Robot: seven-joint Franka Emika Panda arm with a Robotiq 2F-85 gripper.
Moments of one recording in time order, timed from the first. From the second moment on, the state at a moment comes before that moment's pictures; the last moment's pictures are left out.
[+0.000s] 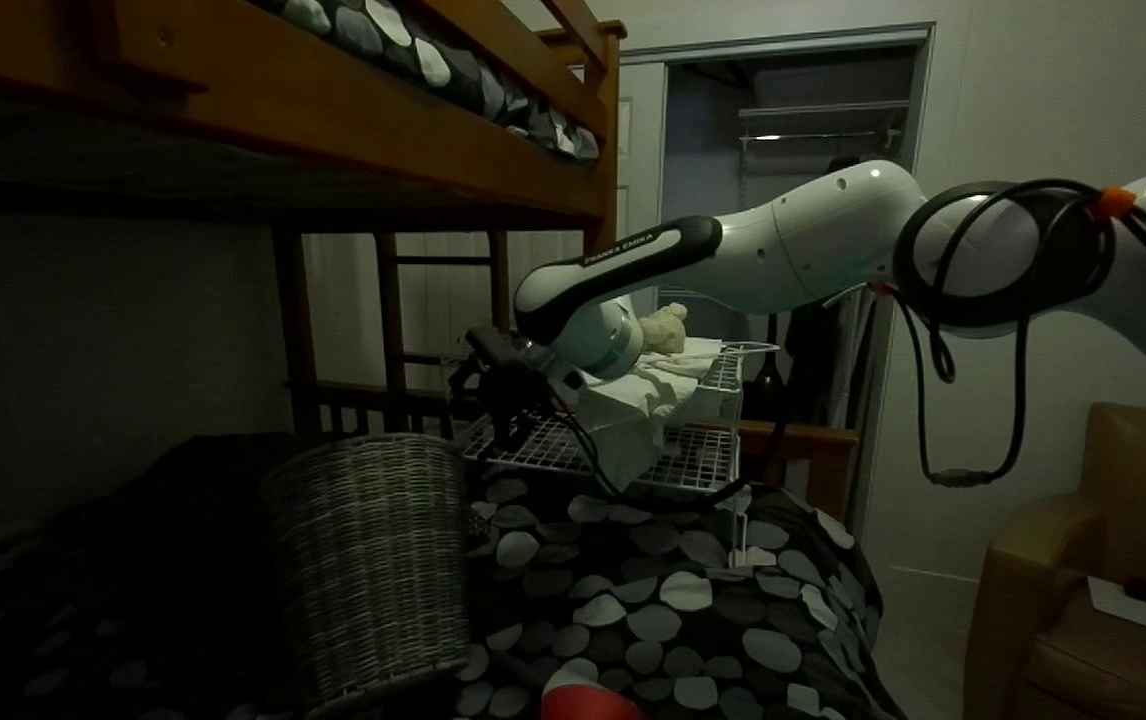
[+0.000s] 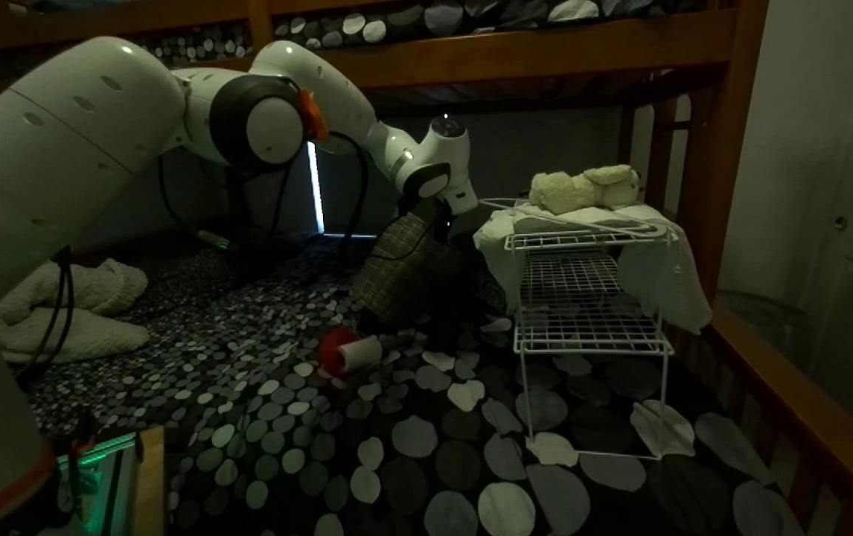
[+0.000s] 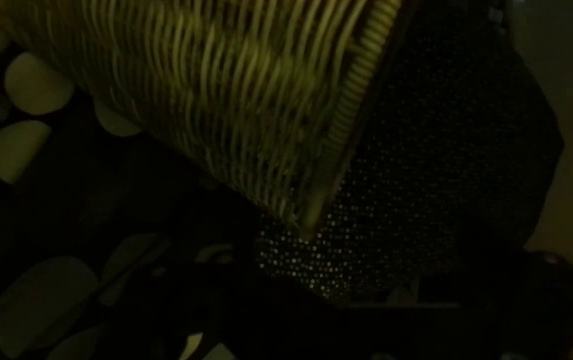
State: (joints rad) arm 0.21 0.83 0.25 -1.20 0.42 2.56 0.94
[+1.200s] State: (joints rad) arm 0.26 1.07 0.24 -0.85 0.40 2.35 0.88
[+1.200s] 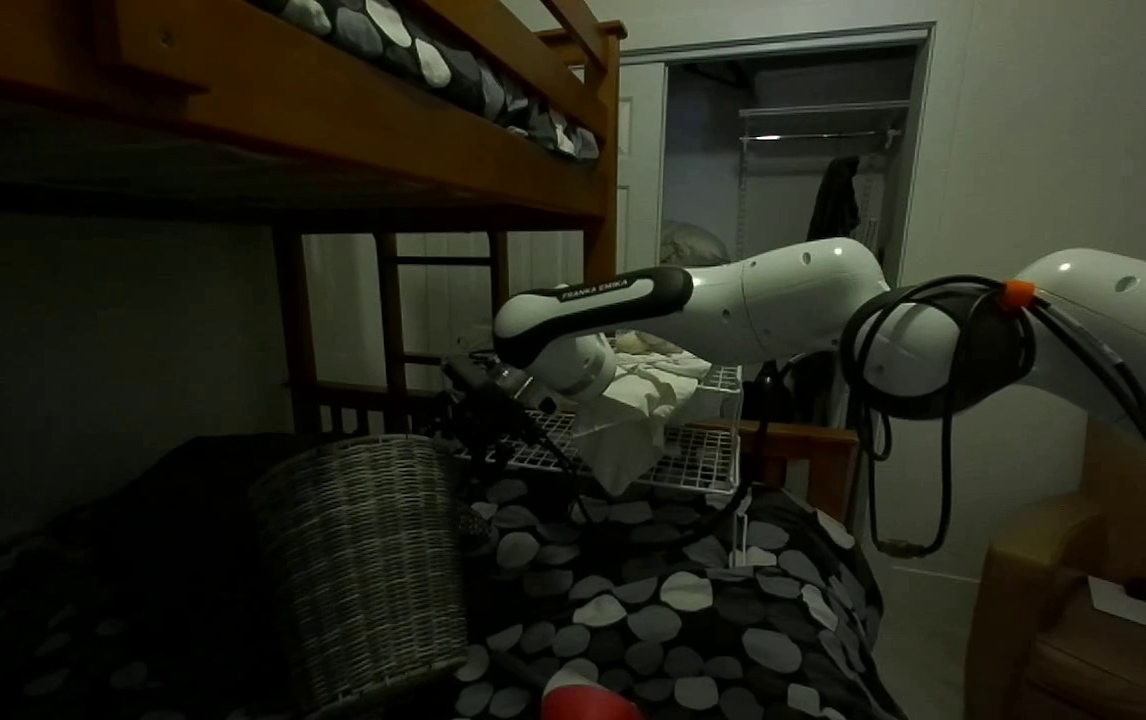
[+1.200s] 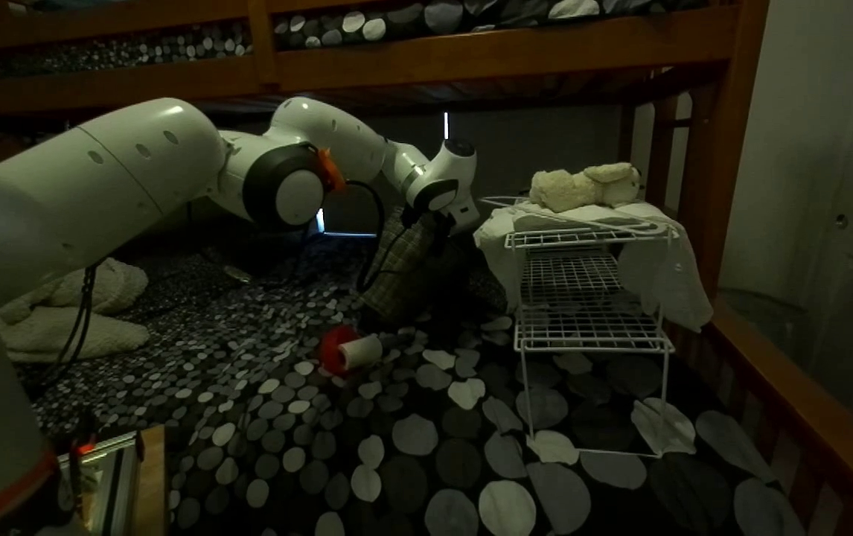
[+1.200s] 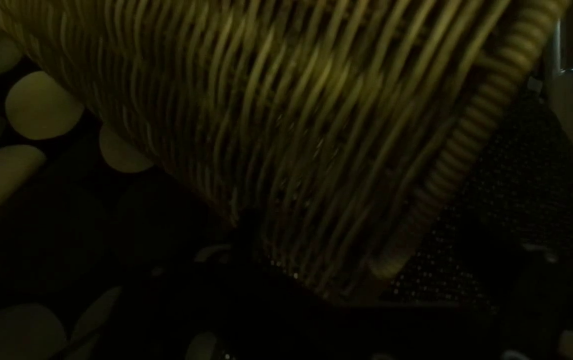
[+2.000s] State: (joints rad) arm 0.18 1.03 0.32 -0.85 0.44 2.11 0.84
